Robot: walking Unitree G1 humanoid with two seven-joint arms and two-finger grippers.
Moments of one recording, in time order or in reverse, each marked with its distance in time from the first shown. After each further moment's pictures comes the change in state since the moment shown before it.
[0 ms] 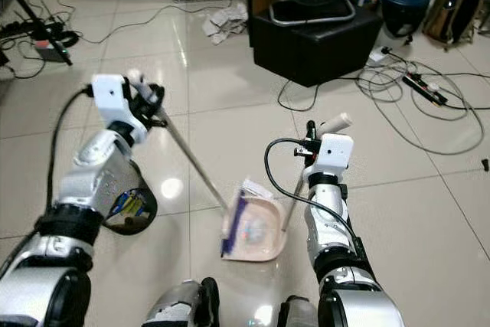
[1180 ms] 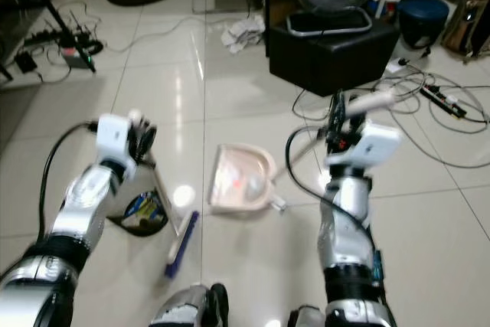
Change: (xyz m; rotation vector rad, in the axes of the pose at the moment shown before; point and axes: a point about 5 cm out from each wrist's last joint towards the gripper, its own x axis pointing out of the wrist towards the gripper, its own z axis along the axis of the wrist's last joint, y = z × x) left arm -0.046 0.026 -0.065 0.238 0.141 -0.002; right arm -0.005 -0.013 0.081 0.157 -0.331 -0.002
